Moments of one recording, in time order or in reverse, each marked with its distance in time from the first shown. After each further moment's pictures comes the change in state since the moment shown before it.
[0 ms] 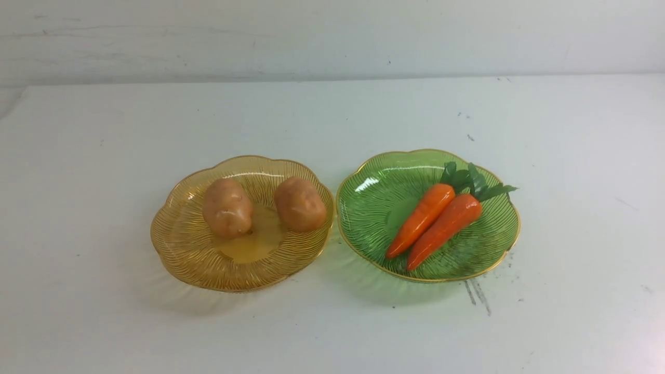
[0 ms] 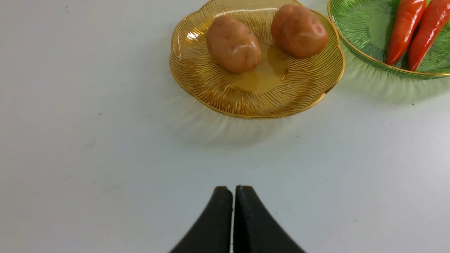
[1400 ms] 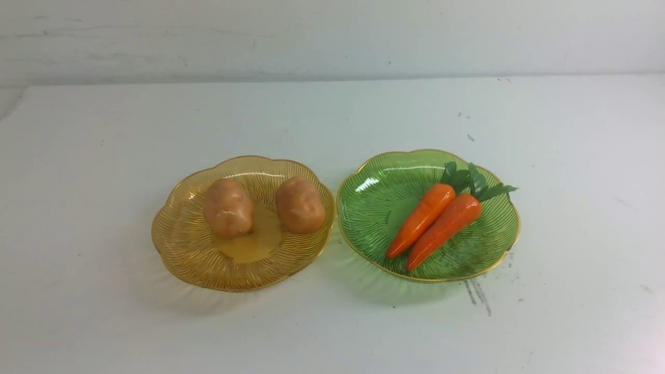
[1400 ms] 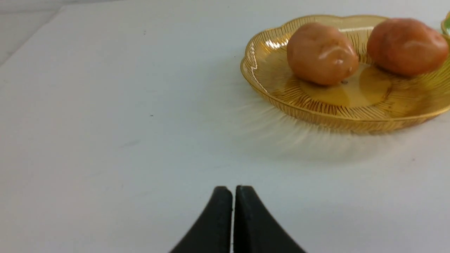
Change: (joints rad) right arm 0.000 0.000 0.001 0.000 0.005 -0.003; left arm 0.510 -0.417 0.765 -0.239 -0.703 0.334
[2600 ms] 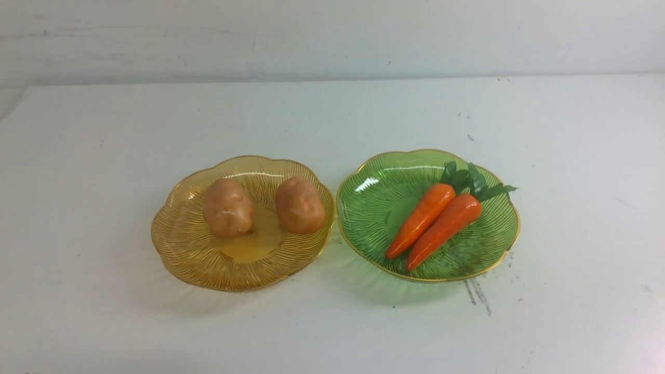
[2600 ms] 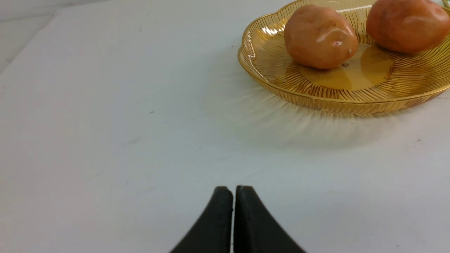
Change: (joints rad) right arm 0.000 0.000 0.000 0.000 0.002 0.000; left arm 0.000 -0.002 0.001 -0.013 0.021 0.067
